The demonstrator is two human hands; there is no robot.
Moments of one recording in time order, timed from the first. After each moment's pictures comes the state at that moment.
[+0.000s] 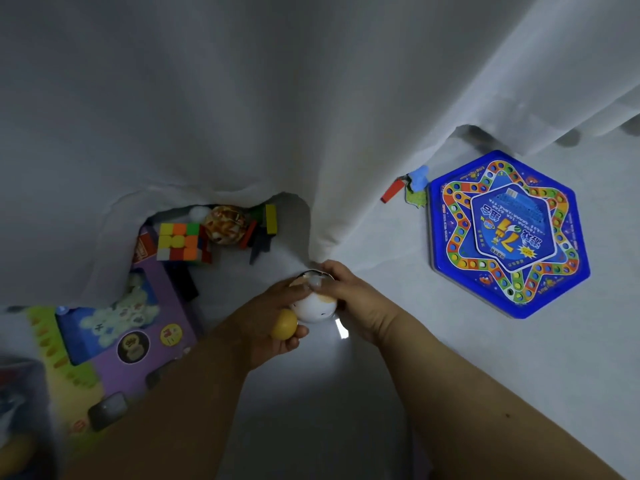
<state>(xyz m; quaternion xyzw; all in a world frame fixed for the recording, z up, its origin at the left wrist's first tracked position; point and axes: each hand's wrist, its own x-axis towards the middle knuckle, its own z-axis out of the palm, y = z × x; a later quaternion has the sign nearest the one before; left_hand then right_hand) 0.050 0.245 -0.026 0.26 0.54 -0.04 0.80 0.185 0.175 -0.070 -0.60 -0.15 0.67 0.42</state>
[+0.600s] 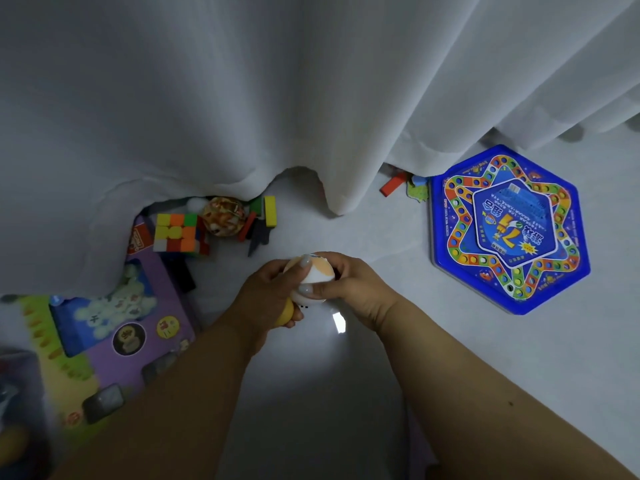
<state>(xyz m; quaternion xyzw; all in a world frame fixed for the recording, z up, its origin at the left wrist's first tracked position) 0.055 0.249 -0.032 0.43 0.53 0.04 0.73 0.194 0.180 -0.053 -0.64 -0.26 0.61 0.37</state>
